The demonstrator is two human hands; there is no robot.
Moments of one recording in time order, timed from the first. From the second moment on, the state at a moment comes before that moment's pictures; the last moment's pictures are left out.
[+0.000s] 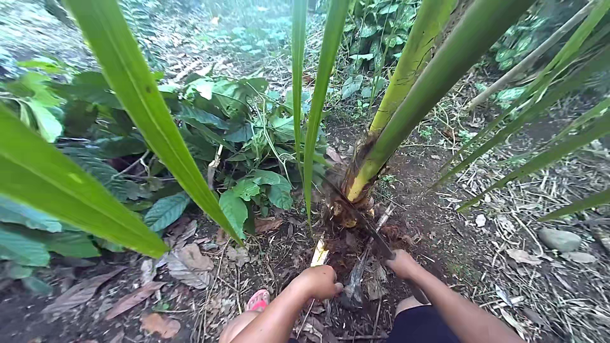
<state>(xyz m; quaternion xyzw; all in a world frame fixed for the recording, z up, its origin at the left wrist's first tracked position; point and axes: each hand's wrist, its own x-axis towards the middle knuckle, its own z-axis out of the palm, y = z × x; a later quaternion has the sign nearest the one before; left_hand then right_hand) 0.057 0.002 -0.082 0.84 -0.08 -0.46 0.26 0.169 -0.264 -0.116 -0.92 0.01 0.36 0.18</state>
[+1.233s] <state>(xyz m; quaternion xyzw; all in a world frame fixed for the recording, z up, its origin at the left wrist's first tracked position) 0.064 0.002 -0.074 0.84 -0.08 -0.47 0.26 0.133 -0.185 -0.050 -0.88 -0.01 0.39 0.27</state>
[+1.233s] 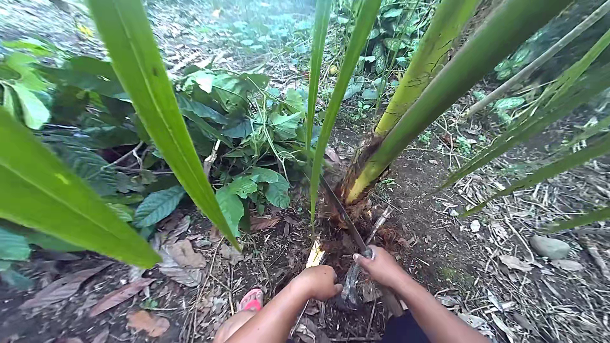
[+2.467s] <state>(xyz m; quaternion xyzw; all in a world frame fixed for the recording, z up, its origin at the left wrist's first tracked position) 0.055 0.000 -0.075 0.85 -0.08 -0.45 0.27 0.138 -0.163 -0.008 -0.93 -0.05 0.24 0.27</state>
